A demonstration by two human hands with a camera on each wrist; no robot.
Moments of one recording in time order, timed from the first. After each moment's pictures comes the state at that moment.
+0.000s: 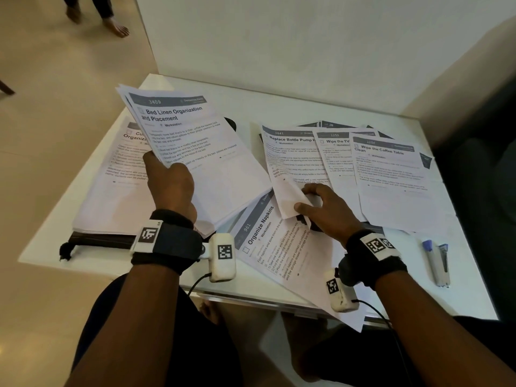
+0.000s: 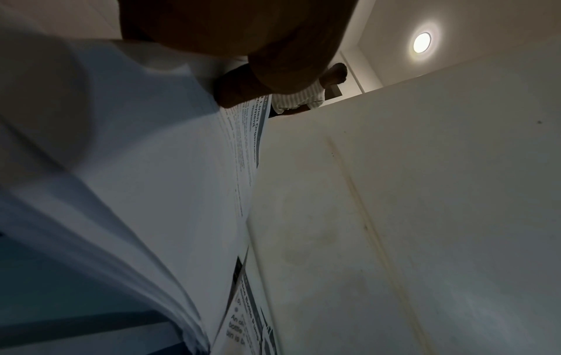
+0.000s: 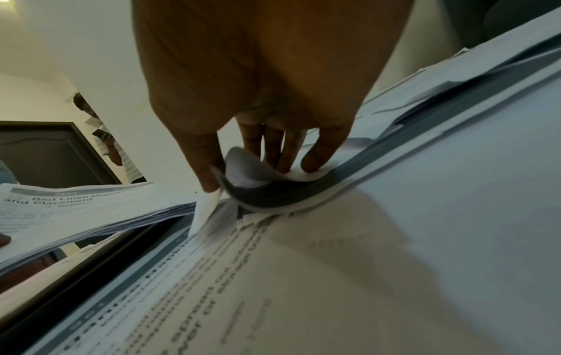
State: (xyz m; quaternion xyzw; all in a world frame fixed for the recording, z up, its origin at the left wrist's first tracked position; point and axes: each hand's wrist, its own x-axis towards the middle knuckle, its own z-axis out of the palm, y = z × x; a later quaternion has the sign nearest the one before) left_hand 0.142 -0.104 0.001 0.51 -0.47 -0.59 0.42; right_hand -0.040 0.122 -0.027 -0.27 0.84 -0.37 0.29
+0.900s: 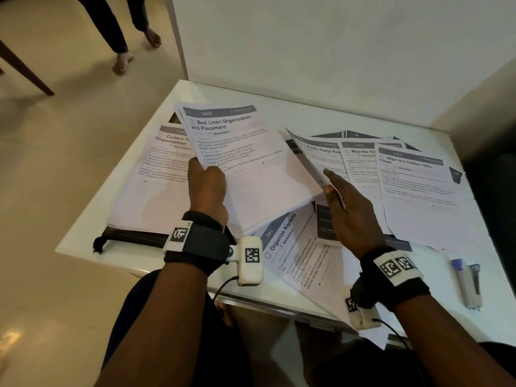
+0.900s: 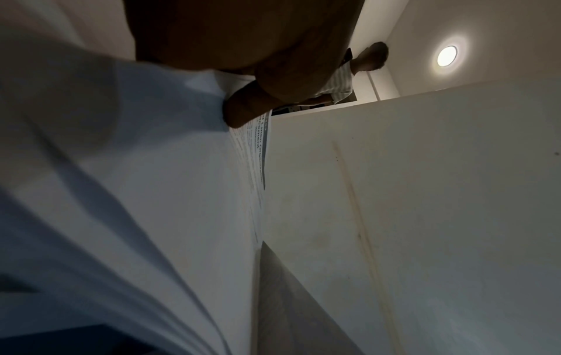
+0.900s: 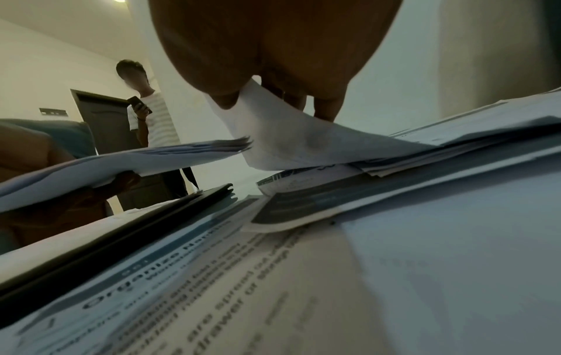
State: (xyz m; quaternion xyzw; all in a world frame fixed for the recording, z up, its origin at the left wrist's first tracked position) left_hand 0.138 -0.109 -0.002 0.49 -0.43 -0.66 0.37; right_hand -0.019 0.110 -0.014 -0.39 0.83 -0.40 0.10
